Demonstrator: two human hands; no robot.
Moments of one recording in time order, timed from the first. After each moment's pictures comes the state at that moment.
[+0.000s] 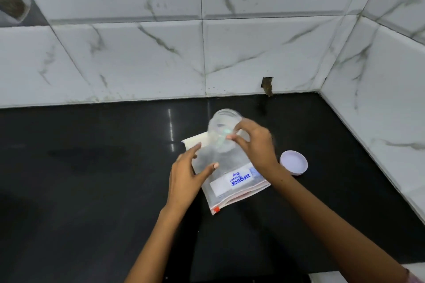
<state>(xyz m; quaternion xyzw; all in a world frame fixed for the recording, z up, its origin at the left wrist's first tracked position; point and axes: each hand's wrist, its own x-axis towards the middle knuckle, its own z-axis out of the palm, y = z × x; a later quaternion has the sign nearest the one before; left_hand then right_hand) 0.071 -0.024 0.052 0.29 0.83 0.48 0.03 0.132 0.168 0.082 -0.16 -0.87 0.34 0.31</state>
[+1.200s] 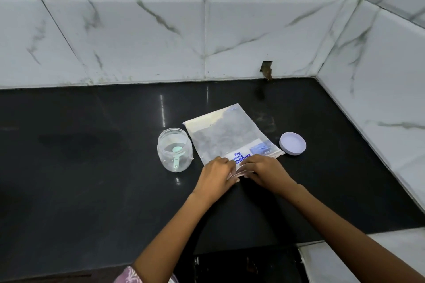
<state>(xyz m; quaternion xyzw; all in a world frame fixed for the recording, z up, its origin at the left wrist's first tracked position) 0.106 -0.004 0.013 0.51 0.83 0.19 0.08 0.210 0.151 0.011 -0.06 -0.99 0.13 0.03</state>
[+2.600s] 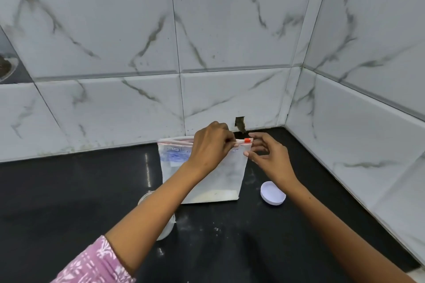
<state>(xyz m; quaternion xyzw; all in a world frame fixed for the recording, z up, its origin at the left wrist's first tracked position) 0.056 0.087 0.188 0.56 0.77 0.26 -0.16 0.188 0.205 0.144 -0.23 -0.81 0.40 0.36</state>
